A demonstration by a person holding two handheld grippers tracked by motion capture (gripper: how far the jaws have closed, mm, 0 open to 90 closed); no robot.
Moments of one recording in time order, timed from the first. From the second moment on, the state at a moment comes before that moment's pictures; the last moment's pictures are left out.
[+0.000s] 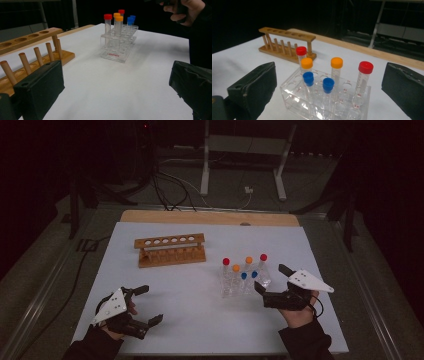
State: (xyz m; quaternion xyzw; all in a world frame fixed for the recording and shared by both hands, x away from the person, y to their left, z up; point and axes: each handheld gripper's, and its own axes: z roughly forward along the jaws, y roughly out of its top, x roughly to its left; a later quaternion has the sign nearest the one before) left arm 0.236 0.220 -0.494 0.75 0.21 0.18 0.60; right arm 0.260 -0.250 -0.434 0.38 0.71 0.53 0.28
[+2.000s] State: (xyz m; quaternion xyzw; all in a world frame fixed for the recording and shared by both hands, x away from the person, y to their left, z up) left arm 0.235 0.219 -0.494 0.75 0.21 0.17 0.60; right arm 0.299 -0.222 -0.474 0.43 0.78 0.41 0.22
